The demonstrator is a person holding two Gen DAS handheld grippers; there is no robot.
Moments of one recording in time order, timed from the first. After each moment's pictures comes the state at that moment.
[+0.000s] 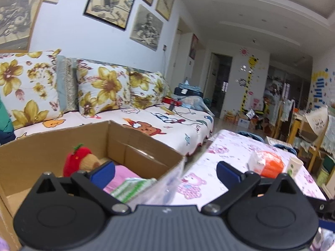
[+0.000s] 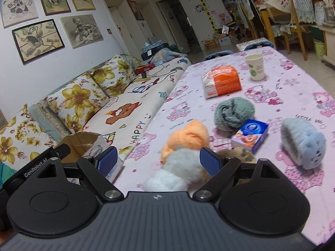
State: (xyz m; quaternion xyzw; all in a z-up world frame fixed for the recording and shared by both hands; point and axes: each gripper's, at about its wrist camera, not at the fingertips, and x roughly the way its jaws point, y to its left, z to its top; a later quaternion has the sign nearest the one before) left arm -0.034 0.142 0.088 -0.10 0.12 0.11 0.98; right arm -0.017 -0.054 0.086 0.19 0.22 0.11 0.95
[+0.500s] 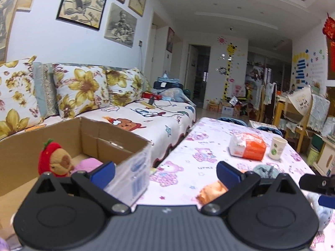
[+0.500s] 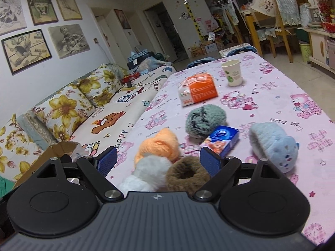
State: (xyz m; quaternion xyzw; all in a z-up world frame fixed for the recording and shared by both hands) left arm -0.030 0.101 0.077 -0.06 0.14 0.06 0.99; right arm -0.013 -0.069 0.077 0.21 0.21 0.07 0.95
